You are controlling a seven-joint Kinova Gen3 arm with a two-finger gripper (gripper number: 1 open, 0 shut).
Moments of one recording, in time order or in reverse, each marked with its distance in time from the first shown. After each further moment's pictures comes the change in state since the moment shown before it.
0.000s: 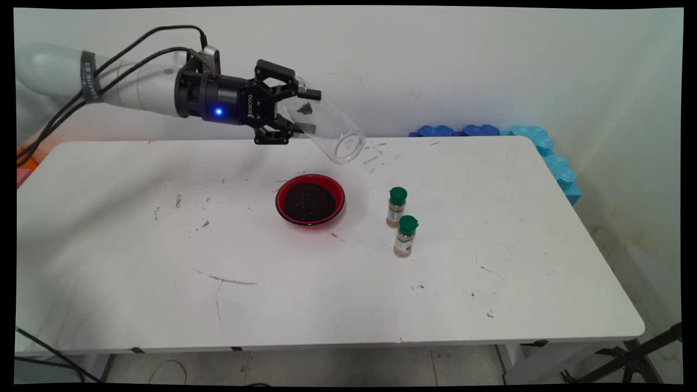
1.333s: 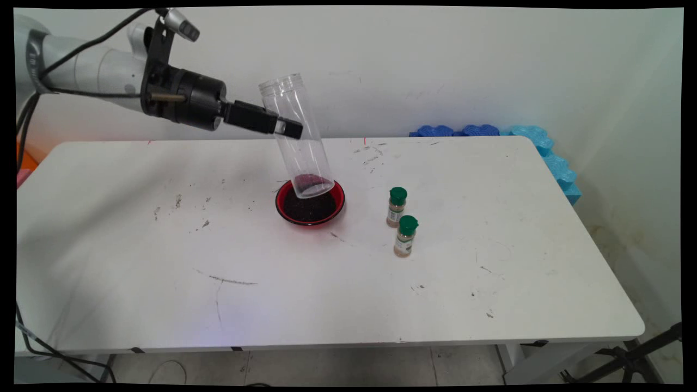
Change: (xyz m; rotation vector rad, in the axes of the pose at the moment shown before) arm -0.043 0.035 -0.021 0.111 -0.121 1.065
